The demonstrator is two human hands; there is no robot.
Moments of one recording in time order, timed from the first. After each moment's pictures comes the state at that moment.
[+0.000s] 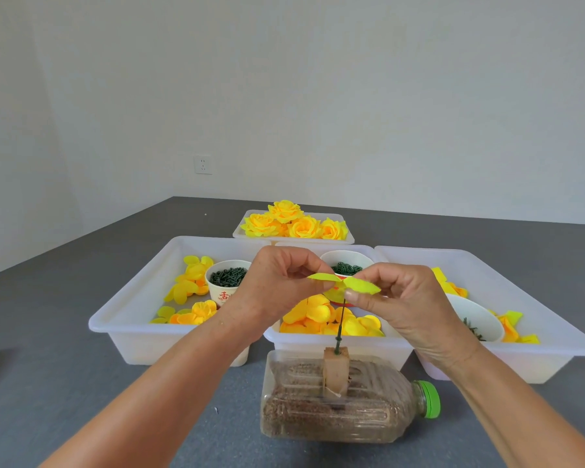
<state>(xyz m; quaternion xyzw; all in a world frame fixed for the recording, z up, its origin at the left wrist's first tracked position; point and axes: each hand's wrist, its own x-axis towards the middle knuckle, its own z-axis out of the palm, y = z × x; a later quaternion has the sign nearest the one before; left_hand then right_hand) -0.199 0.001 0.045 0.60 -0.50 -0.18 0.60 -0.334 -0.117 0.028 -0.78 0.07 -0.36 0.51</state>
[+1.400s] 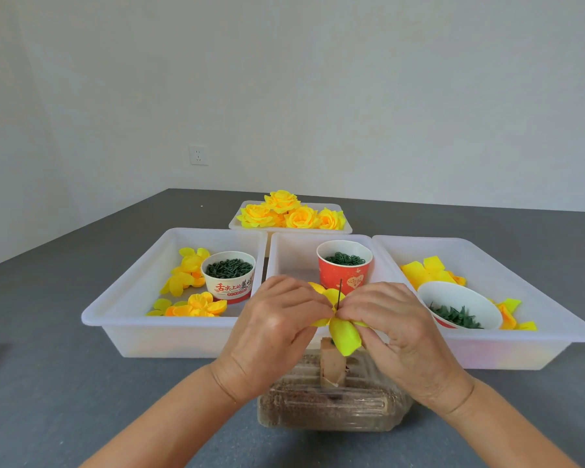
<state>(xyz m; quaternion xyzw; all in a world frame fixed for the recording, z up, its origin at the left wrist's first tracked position) -0.199 0.010 -0.014 0.57 -0.68 0.28 0.36 -0.344 -0.120 -0.016 -0.89 -0.04 -0.46 0.03</state>
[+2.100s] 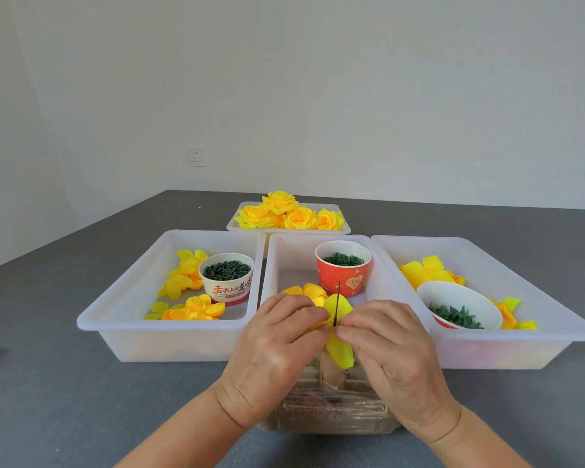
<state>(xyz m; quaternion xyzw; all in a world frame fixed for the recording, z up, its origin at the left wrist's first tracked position) -0.204 0.006 -0.036 0.53 -0.67 0.40 0.33 -0.343 -0.108 -0.040 -0.85 0.00 -0.53 -0.03</state>
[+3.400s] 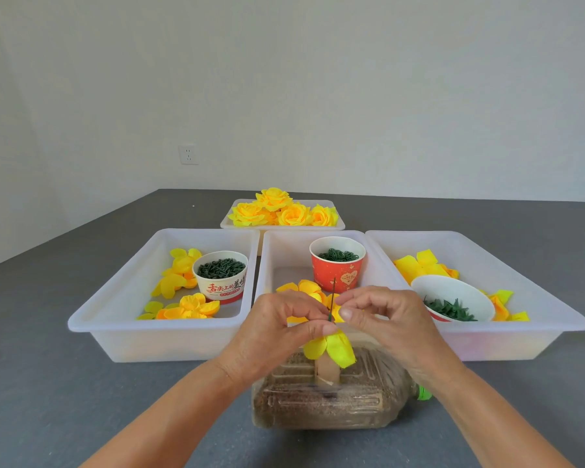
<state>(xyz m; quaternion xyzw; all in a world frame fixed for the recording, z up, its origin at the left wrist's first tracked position) -0.201 -0.005 -0.023 0.61 -0.58 -0.12 0.52 -0.342 -0.124 -0.021 -0.79 0.15 -0.35 0.48</state>
